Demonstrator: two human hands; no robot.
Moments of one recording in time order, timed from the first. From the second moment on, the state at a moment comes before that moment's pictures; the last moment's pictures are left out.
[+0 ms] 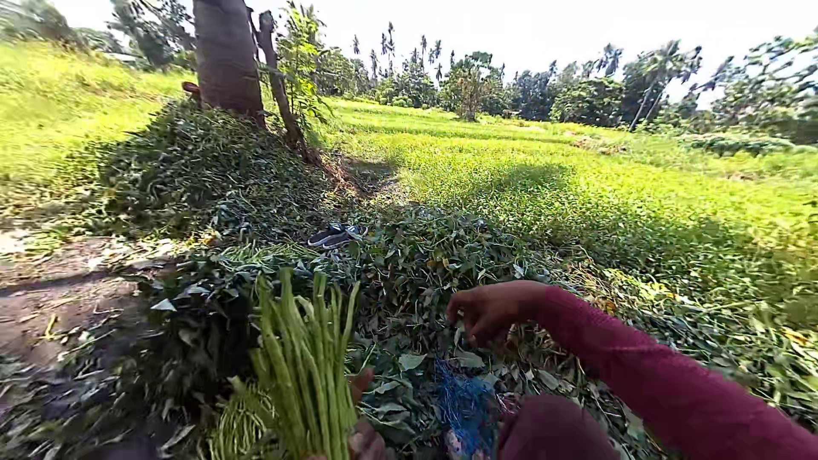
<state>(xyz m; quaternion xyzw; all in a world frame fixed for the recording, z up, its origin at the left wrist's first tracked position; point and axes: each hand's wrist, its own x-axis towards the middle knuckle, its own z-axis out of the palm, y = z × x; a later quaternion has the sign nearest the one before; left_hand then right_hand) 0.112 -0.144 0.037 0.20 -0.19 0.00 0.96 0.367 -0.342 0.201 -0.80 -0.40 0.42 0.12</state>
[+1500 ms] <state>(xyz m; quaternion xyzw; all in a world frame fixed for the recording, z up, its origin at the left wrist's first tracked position) 0.079 -0.094 0.004 0.32 -0.09 0.21 0.92 0.292 -0.262 0.175 -0.72 -0.46 0.49 0.15</state>
